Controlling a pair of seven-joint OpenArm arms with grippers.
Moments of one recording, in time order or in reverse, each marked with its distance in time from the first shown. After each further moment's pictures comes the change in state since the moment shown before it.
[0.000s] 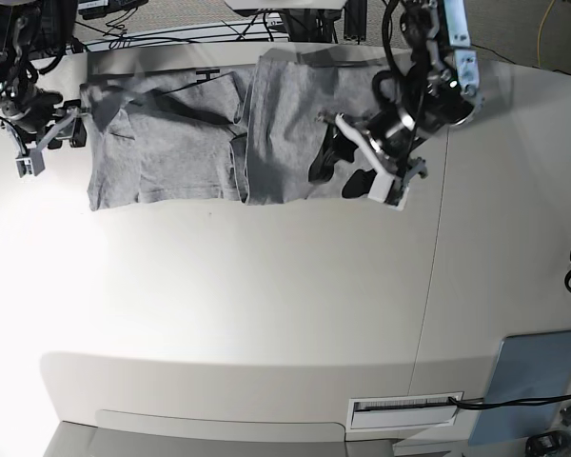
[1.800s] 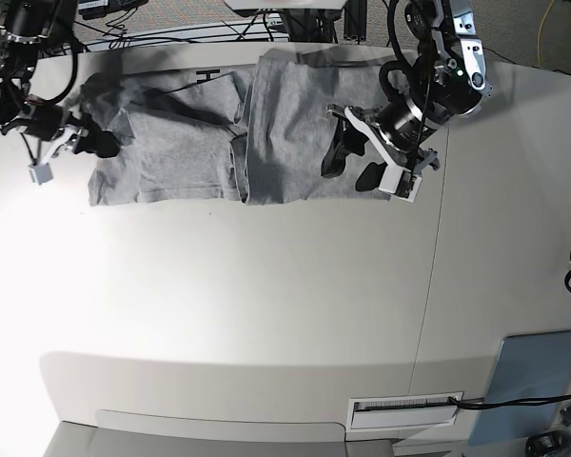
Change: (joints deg) left arm 1.3 0.1 -1.0 1.1 1.8 0.2 0.0; right arm 12.9 -2.3 0.4 -23.7 34.4 12.8 -21.0
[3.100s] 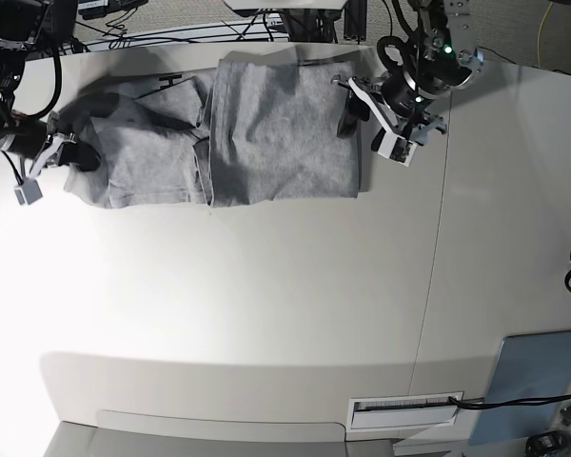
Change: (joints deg) left arm 7.0 0.0 0.0 -5.2 13.7 1.2 -6.3; right arm 0.0 3.0 1.7 15.9 -4.2 2.1 -1.4
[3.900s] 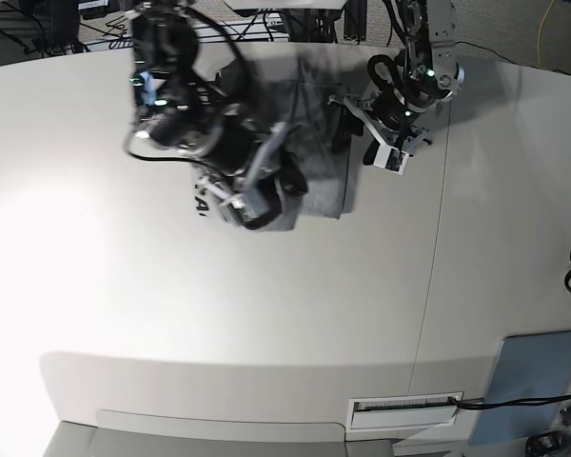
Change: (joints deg) left arm -6.4 -1.6 0.0 -18.6 2.6 -1.3 -15.6; right arm -0.5 -31.9 -40.7 31.1 -46.8 -17.3 18.1
